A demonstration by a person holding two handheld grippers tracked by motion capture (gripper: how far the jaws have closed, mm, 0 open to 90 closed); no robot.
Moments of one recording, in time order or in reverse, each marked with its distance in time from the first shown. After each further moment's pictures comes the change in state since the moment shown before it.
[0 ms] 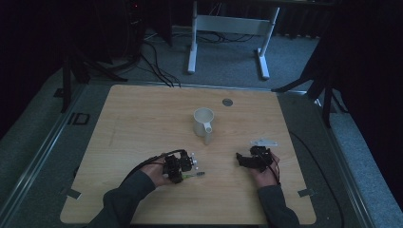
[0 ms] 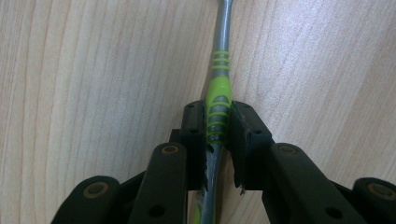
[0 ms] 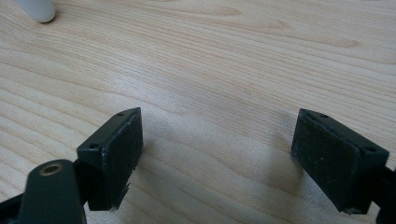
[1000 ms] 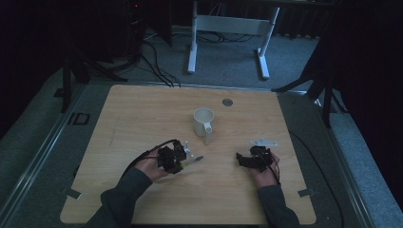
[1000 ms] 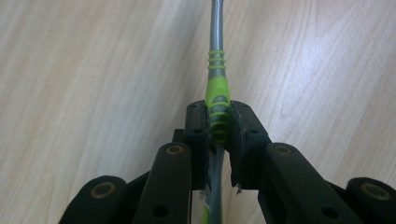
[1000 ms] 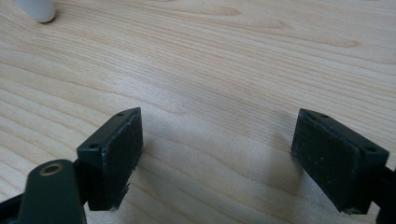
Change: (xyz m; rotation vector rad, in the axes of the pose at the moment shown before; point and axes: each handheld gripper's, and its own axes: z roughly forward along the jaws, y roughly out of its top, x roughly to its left) left arm 0.019 -0.014 -0.029 -0.174 0.049 -0.128; right arm 0.000 0.000 0.000 0.000 0.000 0.000
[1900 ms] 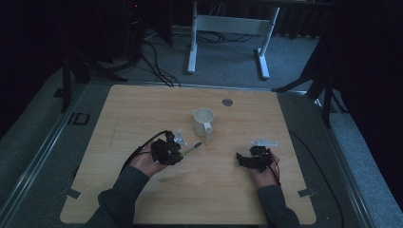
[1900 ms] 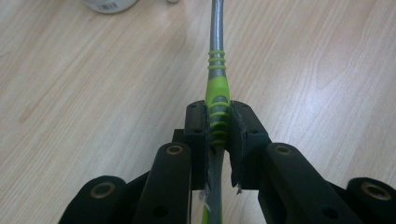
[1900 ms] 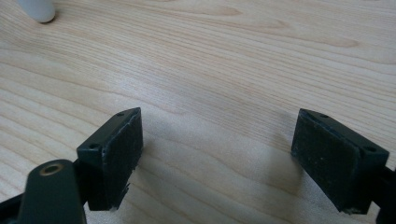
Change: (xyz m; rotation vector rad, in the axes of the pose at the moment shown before) left arm 0.014 -0.007 -0.026 -0.174 0.034 -0.108; right arm 0.000 0.000 0.000 0.000 0.000 0.000
